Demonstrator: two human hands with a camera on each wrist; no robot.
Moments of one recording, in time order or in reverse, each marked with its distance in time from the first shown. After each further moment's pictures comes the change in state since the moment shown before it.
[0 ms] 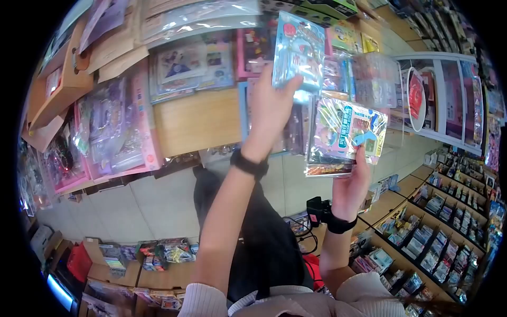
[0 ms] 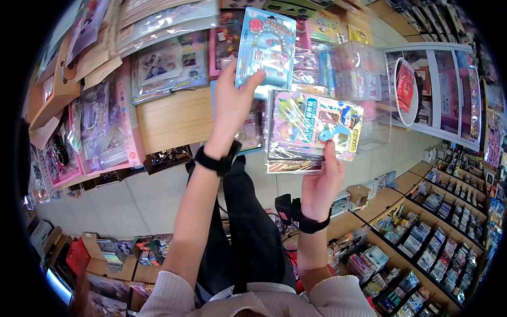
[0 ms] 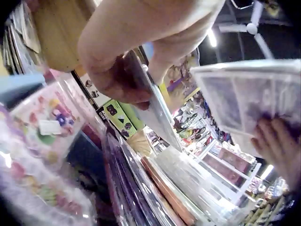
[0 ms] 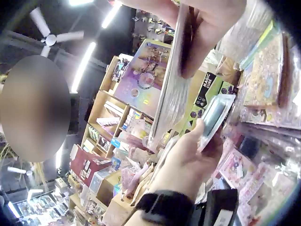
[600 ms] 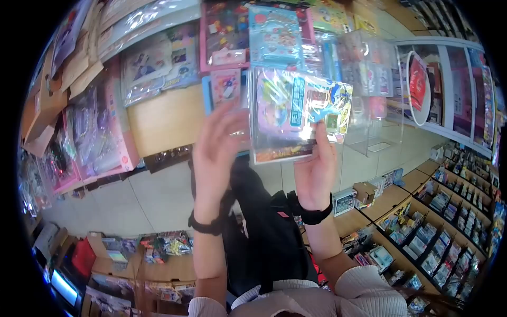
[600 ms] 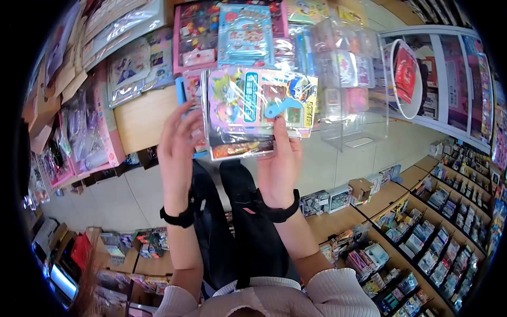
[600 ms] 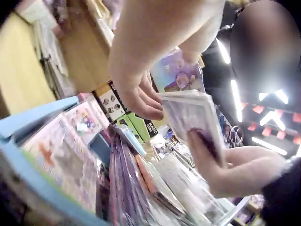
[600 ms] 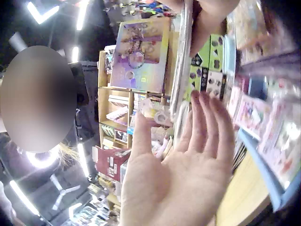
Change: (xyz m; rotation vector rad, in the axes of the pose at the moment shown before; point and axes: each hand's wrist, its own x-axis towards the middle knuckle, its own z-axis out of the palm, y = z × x) left_hand -0.088 0.028 -0.025 -0.237 -0.067 -0.153; right_hand 0.028 0.022 0.006 0.157 -0.108 0.179
